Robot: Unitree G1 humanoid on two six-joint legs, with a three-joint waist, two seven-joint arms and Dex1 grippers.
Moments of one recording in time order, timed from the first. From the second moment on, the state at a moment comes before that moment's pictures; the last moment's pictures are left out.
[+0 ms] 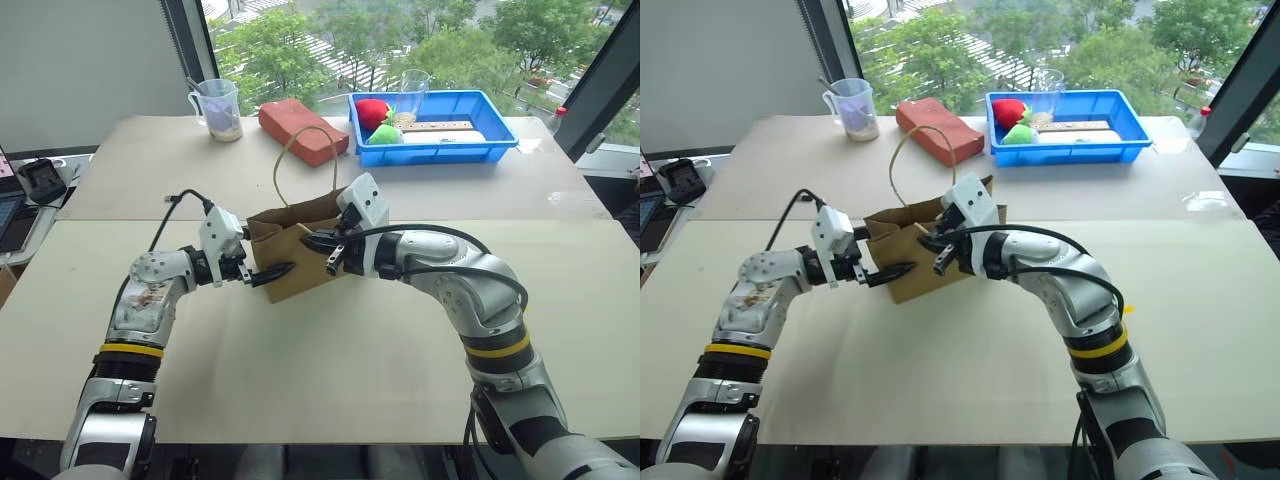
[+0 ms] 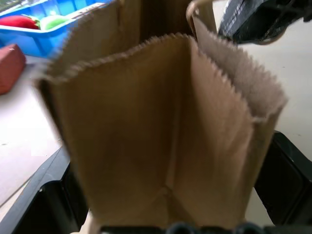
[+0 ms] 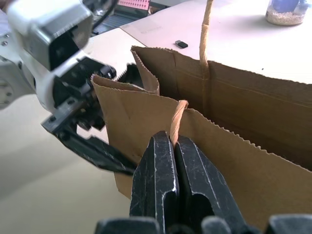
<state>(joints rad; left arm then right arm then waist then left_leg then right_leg) -0.54 0.52 -0.02 0.28 -0.30 0.09 -1.08 -0.72 -0.30 0.20 -0.27 0.44 0.96 0.56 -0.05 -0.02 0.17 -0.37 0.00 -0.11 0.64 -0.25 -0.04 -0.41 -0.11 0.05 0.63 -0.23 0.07</state>
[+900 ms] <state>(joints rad) -0.68 0.53 -0.03 0.41 -0.34 0.16 -1.31 -0.83 -0.55 -0.03 -0.44 0.71 0.98 0.77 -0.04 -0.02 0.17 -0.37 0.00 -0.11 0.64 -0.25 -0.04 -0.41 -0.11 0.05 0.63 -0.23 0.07</state>
